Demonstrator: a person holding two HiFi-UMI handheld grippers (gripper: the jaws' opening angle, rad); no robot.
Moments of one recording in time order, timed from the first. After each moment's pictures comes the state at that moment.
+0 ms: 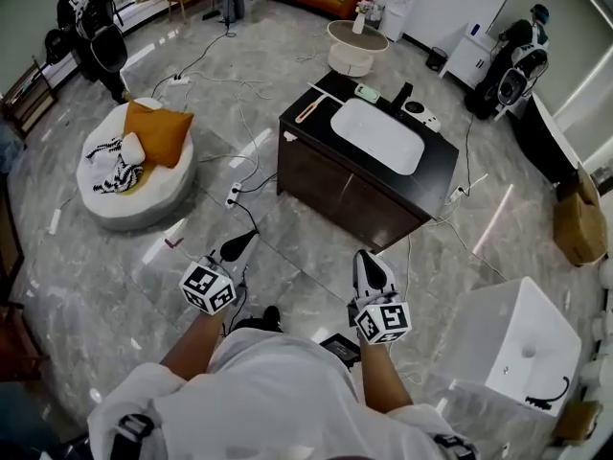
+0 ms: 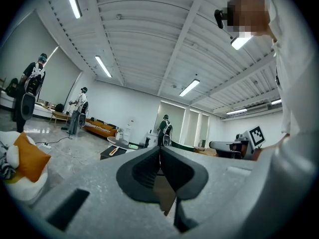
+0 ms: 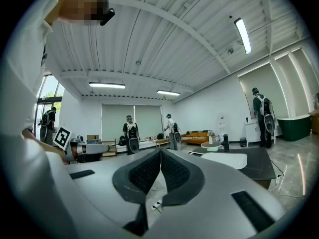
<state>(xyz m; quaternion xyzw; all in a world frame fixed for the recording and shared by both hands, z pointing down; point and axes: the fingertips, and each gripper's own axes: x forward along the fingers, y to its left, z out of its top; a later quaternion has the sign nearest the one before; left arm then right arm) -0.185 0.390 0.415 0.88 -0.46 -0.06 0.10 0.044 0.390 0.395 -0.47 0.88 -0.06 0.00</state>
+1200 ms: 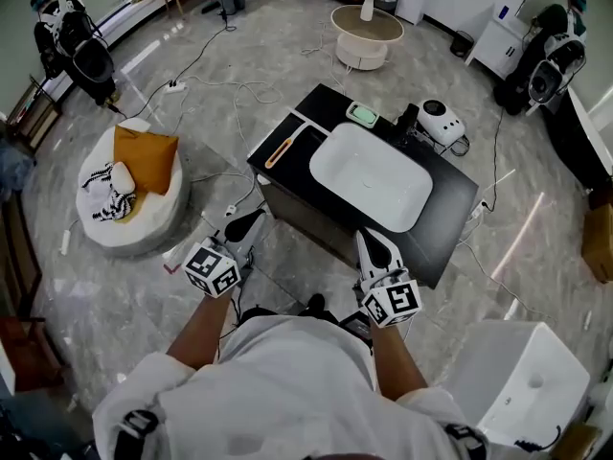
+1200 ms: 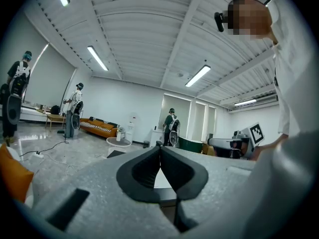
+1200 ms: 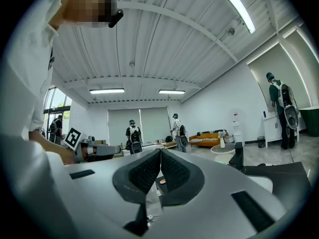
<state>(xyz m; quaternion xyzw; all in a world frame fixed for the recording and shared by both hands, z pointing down) -0.083 0.029 0.406 0.88 -0.47 -0.02 0.10 0.118 0.027 0.391 -0.39 0.92 -0.07 0.02</state>
